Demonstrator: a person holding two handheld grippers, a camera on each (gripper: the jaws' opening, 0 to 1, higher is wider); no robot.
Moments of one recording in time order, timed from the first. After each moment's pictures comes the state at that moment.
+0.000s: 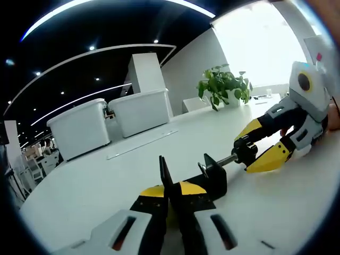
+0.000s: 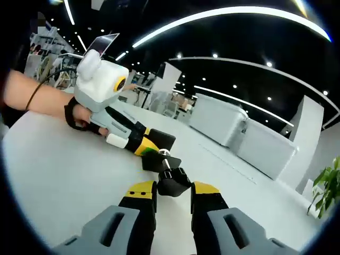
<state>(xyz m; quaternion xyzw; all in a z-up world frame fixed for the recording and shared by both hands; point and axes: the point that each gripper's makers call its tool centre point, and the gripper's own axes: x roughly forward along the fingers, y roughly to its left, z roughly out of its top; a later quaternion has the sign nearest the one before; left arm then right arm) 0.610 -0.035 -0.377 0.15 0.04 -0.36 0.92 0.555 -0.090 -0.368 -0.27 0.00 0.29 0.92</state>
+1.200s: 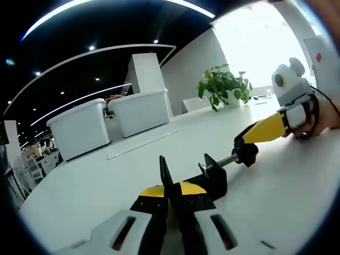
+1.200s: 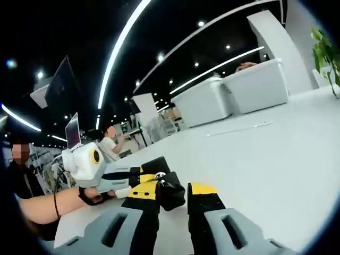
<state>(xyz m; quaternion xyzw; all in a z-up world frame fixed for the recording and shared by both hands) 0.609 -0.036 -0.377 0.15 0.04 -0.36 0.92 0.566 -0.106 -0.356 0.14 0.09 0.31 0.94</state>
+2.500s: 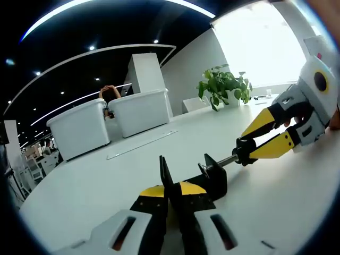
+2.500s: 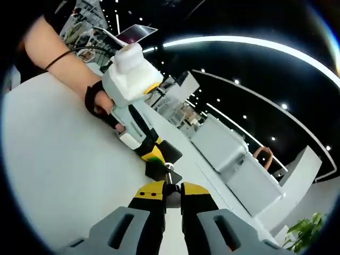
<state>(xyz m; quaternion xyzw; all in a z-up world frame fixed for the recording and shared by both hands) 0.608 -0.035 -0.377 0.15 0.04 -0.36 0.92 0.541 -0.075 -0.349 -0.41 -0.09 0.31 0.85</state>
